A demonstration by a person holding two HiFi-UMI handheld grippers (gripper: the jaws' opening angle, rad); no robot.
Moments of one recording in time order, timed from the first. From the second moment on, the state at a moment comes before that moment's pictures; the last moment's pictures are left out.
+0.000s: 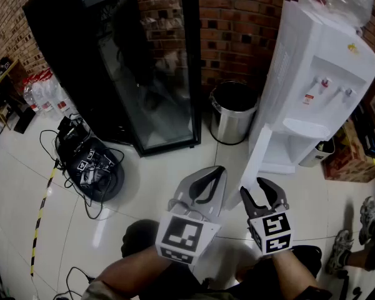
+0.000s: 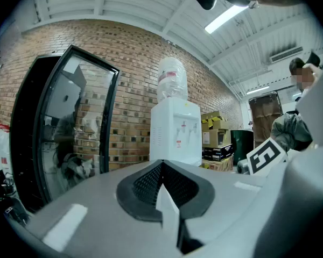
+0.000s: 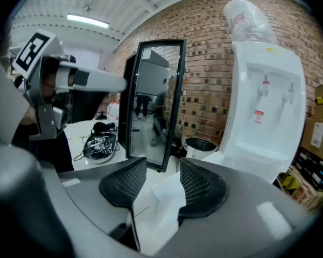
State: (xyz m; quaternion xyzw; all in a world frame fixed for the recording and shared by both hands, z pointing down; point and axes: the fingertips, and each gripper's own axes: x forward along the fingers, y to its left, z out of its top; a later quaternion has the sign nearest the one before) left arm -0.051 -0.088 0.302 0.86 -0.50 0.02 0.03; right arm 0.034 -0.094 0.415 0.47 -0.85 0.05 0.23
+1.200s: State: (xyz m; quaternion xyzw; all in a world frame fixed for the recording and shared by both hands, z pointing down) left arm -0.015 -0.105 0.305 0.88 -0.47 0.01 0.04; right arm 0.116 -0.083 0.482 0.51 -0.78 0.07 0.36
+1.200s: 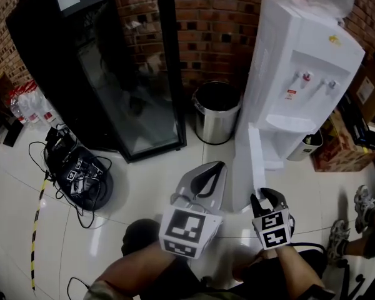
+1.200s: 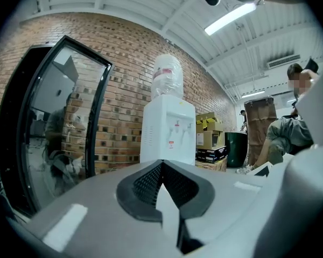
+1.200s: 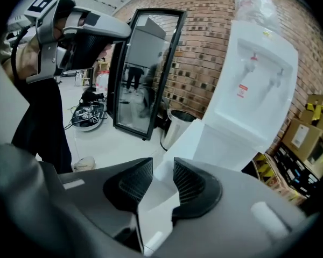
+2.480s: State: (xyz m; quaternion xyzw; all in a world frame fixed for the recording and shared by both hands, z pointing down) left arm 0.055 -0.225 0.393 0.88 -0.46 0.11 0.08; right arm 0.367 -0.177 0.483 0.73 -0.59 0.18 0.29
